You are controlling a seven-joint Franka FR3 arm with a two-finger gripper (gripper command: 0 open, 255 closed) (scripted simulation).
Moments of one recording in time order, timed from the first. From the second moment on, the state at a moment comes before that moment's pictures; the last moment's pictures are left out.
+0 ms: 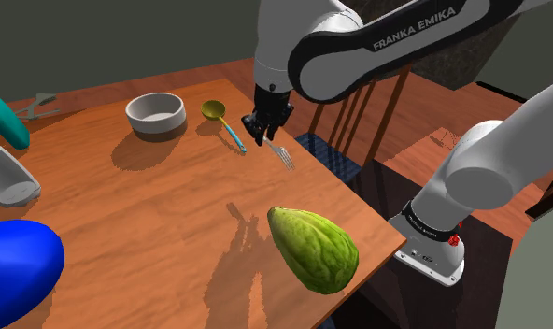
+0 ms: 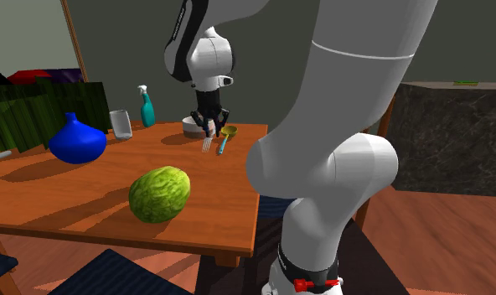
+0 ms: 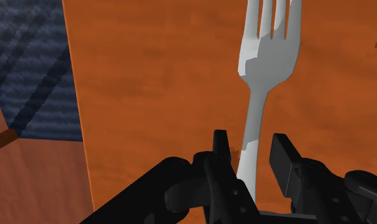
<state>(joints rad) 0.04 -0.29 0.48 -2.43 0.05 2.28 0.61</state>
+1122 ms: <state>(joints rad) 0.05 -0.37 0.44 -2.26 0.07 2.03 0.58</state>
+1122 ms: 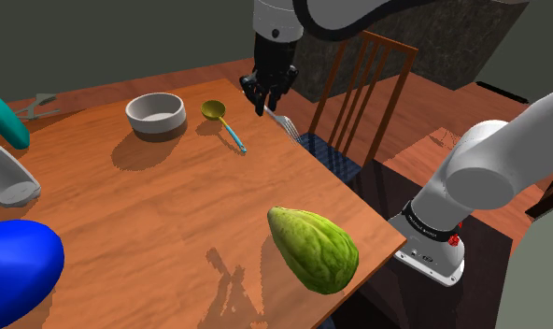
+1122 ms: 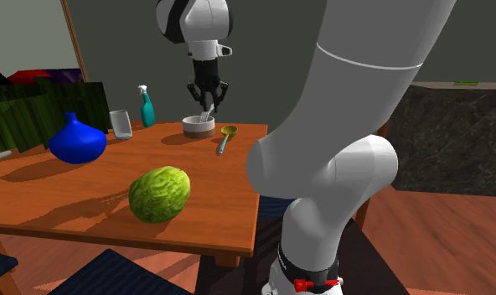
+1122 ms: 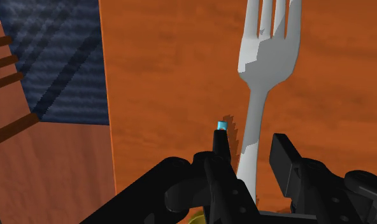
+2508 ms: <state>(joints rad) 0.08 -0.25 0.59 -1.96 0.03 1.84 0.79</state>
